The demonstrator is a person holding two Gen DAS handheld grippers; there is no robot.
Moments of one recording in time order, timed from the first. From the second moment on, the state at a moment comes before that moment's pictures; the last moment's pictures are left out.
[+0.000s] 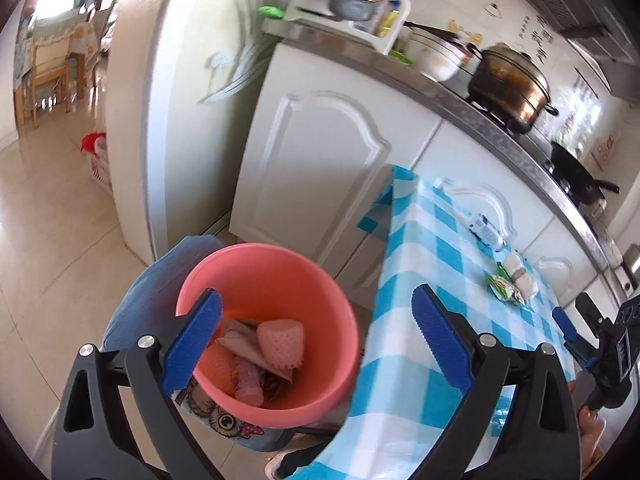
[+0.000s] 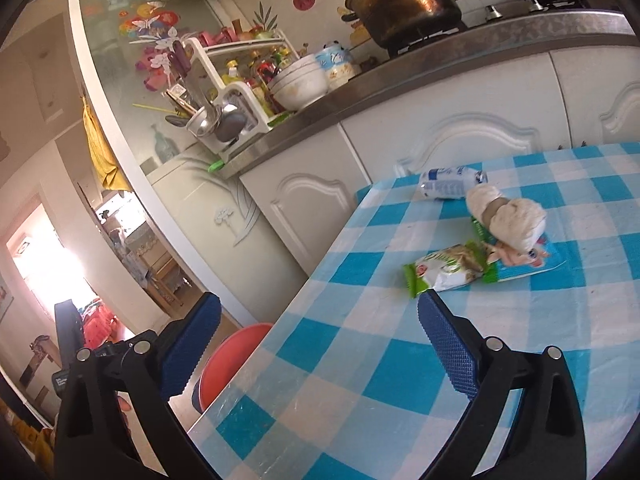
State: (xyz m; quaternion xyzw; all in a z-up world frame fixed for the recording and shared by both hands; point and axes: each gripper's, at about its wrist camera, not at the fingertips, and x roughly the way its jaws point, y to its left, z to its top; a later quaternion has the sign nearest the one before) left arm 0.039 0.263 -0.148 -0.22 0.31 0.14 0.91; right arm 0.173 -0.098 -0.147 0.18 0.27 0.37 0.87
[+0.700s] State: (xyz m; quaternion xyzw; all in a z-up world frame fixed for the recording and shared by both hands) left arm 0.287 0.098 -0.117 -0.29 0.40 -0.02 0.87; right arm 0.229 -0.250 -0.197 0.35 0.33 0.33 0.81
